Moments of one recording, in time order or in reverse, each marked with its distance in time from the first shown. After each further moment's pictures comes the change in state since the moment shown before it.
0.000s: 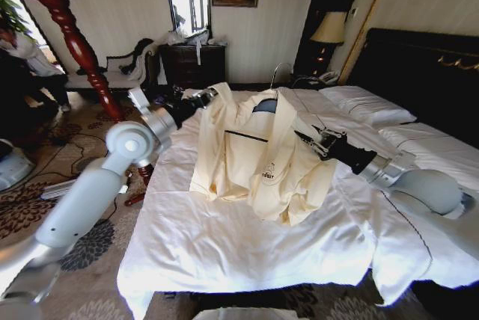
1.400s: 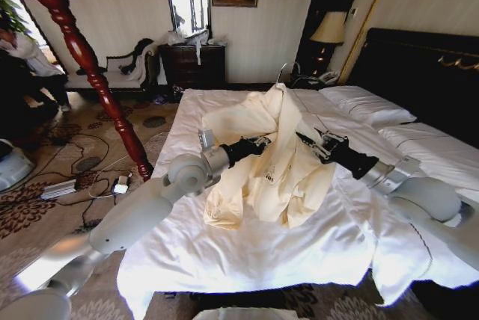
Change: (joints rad) left arm -0.002 -0.107 0.289 -0.039 0.240 0.007 -0.023; right arm -0.020 0.045 0.016 0.000 0.034 0.017 0.016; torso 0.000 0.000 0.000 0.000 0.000
